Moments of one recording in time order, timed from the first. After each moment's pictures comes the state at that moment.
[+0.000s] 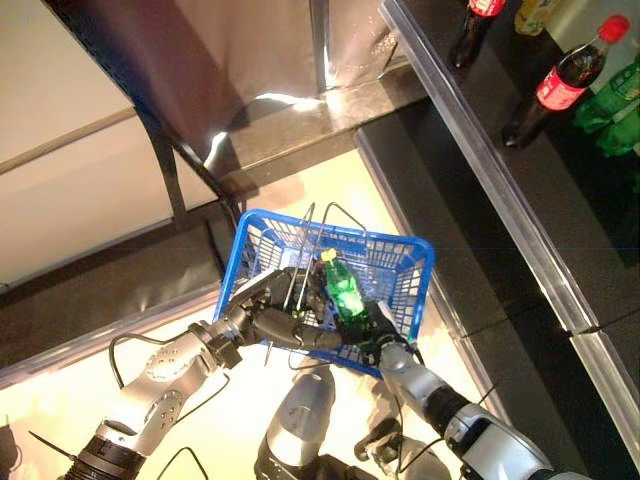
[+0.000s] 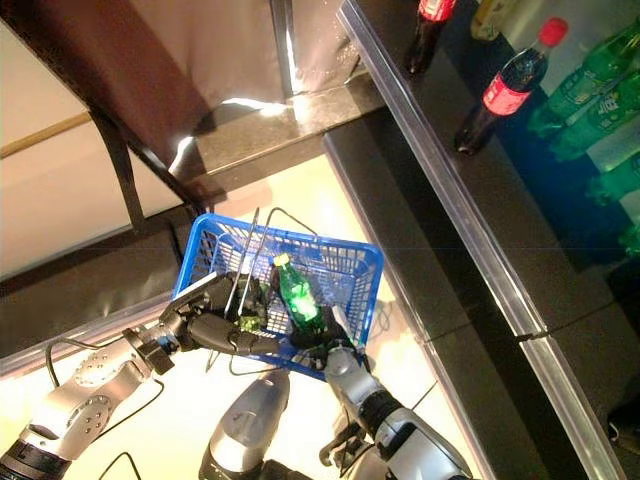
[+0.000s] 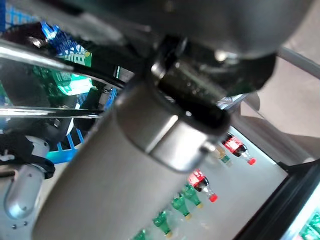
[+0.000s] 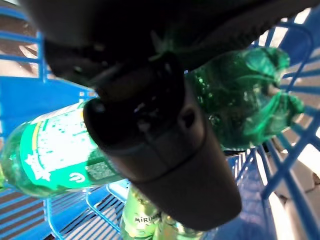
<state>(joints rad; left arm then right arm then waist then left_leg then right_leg) -0.03 0.70 -0.23 -0.18 -0.75 0.13 -0.40 -0.51 -0.13 0.67 0.88 0.26 0.11 -0.34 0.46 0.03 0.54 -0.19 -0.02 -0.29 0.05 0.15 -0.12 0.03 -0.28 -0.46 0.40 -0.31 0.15</state>
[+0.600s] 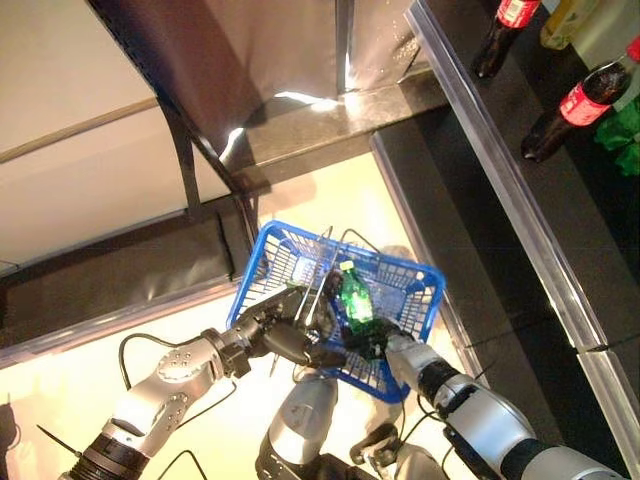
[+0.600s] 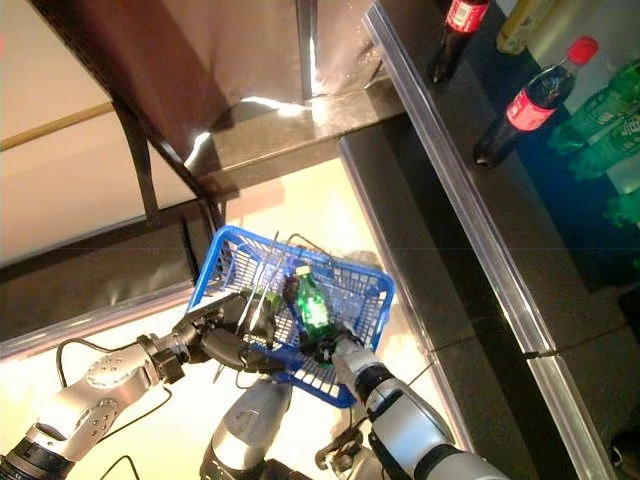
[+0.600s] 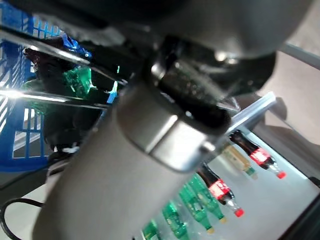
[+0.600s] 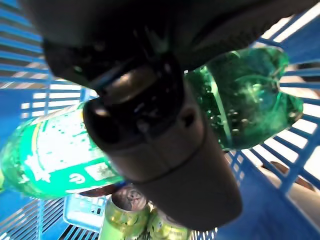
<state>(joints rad) -0.05 0.72 -0.30 -0.18 -0.71 0.25 -0.40 -0.67 -0.06 0.53 1.23 0.54 0.31 -0.20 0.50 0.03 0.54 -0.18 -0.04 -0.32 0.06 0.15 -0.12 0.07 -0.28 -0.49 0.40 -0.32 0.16</state>
